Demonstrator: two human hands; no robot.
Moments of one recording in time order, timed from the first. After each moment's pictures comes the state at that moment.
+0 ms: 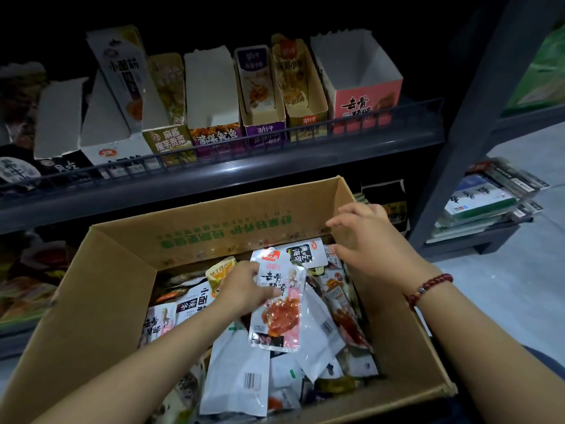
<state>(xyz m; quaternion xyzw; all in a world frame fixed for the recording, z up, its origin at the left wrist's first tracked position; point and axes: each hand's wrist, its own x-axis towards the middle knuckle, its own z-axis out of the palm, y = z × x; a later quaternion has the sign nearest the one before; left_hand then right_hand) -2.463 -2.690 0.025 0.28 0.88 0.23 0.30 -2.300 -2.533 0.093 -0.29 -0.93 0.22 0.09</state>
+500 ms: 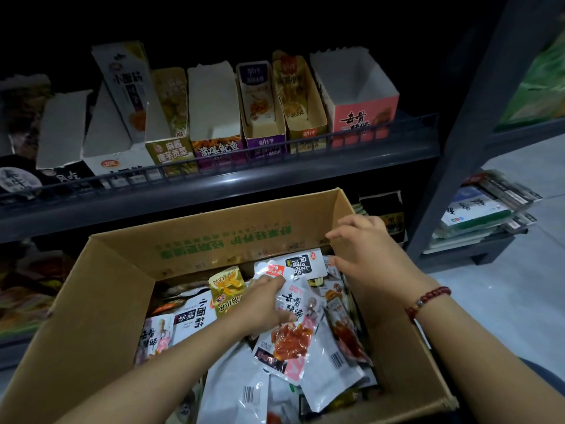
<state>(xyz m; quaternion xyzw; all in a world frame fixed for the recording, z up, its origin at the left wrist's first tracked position) -2.454 -2.679 0.011 0.45 0.83 0.08 0.31 -2.300 -2.535 0.094 -0.29 -0.93 0.21 0.09</state>
